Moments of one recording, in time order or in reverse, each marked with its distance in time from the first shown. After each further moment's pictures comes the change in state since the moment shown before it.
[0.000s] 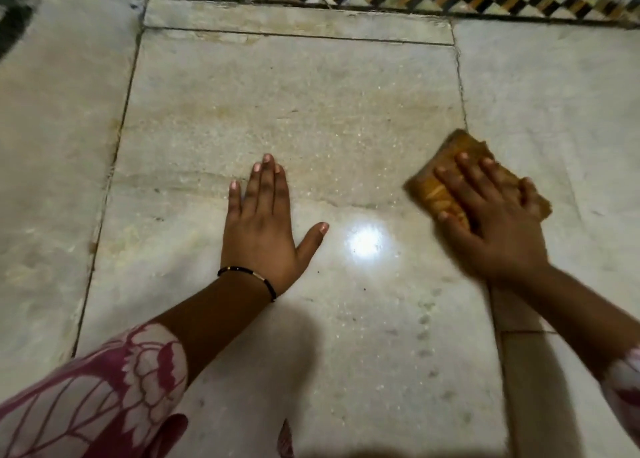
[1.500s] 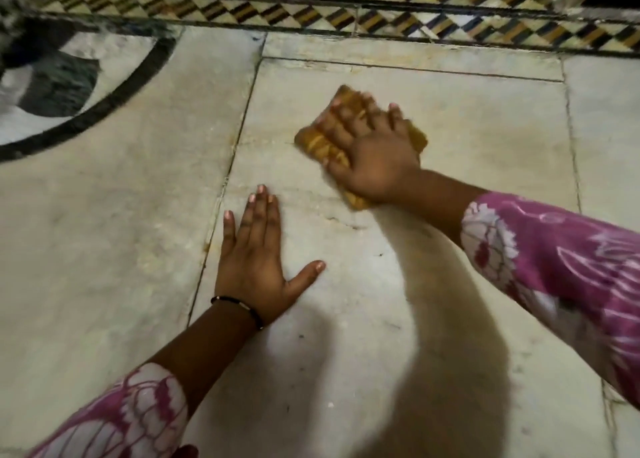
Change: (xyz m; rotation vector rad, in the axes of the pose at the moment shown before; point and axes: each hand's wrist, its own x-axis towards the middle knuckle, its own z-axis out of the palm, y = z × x) left_hand -0.044 -0.104 -0.020 -0.058 -0.008 -0.147; right_hand 0.176 -0.217 0.010 -0.124 -0.043 -0.434
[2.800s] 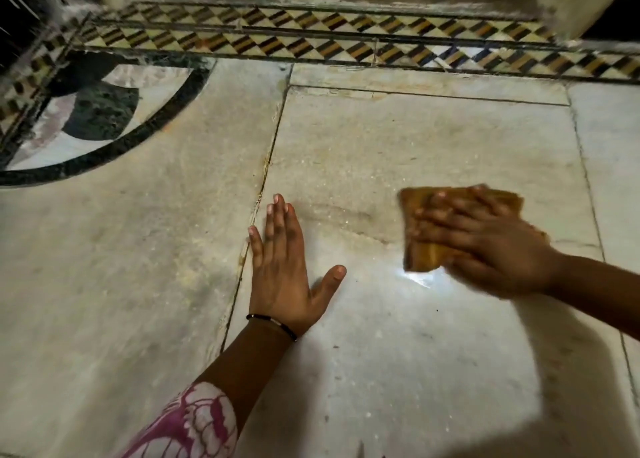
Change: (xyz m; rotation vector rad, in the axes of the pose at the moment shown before) left_hand -0.003 -0.007 -0.002 -0.238 0.174 0.032; right_hand -0.132 0.062 0.010 0.015 0.017 -0.359
